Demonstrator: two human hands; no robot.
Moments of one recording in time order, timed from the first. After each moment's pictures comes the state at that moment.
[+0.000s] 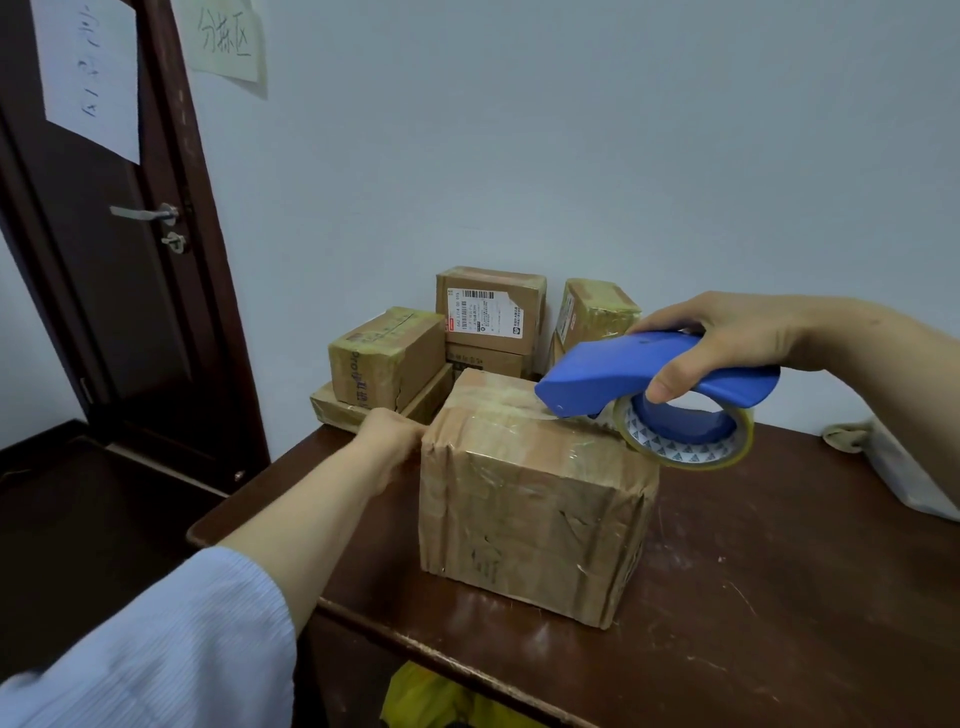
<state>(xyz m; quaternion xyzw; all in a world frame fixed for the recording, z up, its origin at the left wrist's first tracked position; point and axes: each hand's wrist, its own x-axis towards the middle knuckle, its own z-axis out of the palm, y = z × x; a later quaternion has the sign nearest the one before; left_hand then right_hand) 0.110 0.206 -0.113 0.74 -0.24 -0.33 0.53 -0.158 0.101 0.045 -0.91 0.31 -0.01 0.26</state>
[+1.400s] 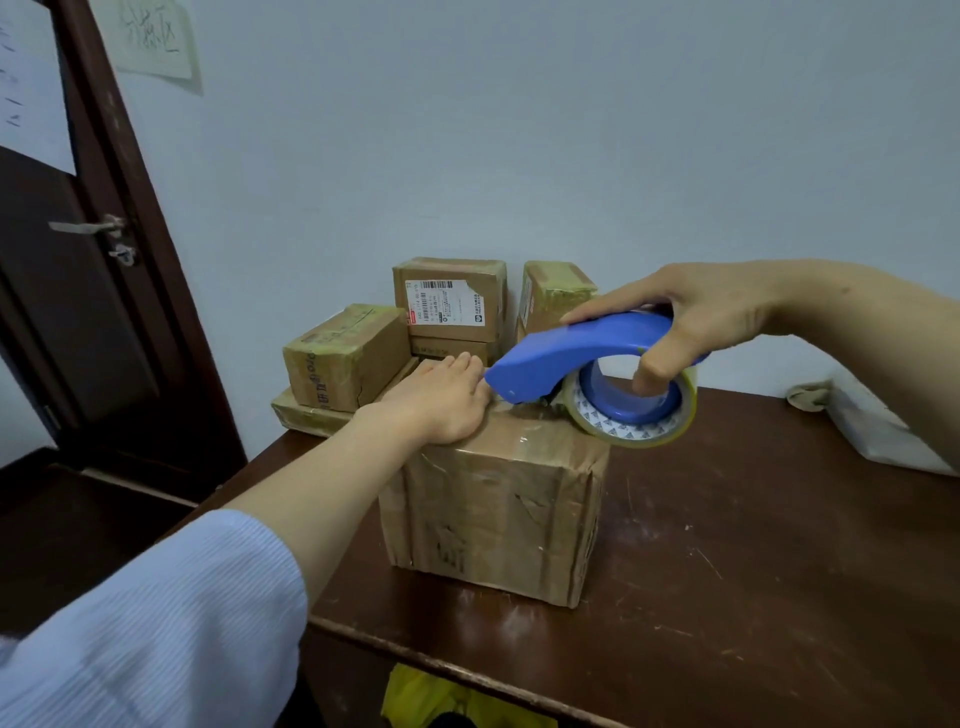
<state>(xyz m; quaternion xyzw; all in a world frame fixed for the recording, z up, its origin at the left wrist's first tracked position) 0.043 0.171 -0.061 0.77 -0.63 -0.05 0.04 -0.179 0.096 0.046 -0.93 0.28 0.03 0.23</state>
